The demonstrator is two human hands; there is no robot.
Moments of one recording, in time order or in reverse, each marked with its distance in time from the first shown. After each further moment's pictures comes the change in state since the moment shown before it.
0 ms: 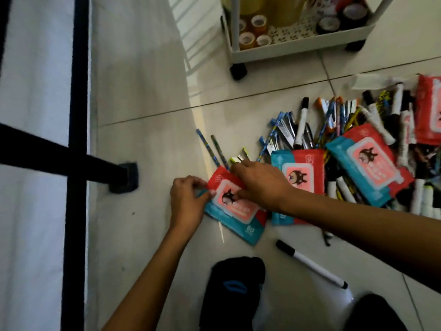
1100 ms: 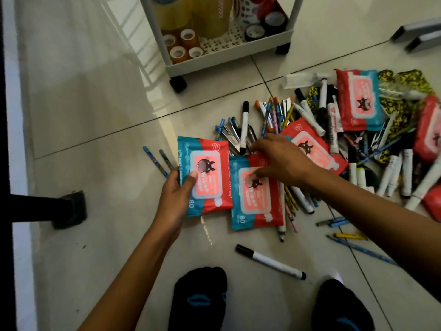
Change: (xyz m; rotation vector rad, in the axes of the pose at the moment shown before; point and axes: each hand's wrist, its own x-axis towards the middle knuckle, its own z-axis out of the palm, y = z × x) left_hand -0.009 0.078 0.043 -0.661 -0.249 -0.063; right_hand -0.059 0.118 -0.040 0.164 0.166 0.262
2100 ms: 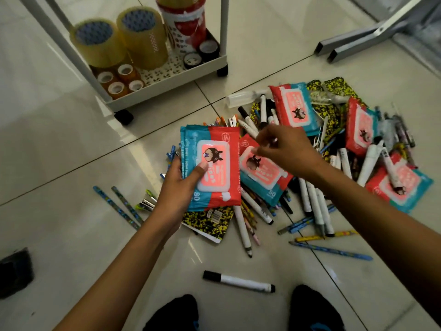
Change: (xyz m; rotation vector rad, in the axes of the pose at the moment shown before) left_hand 0.019 0.043 0.095 0.052 -0.300 0.040; right_hand -0.038 0.068 -0.055 0.311 0.330 0.279
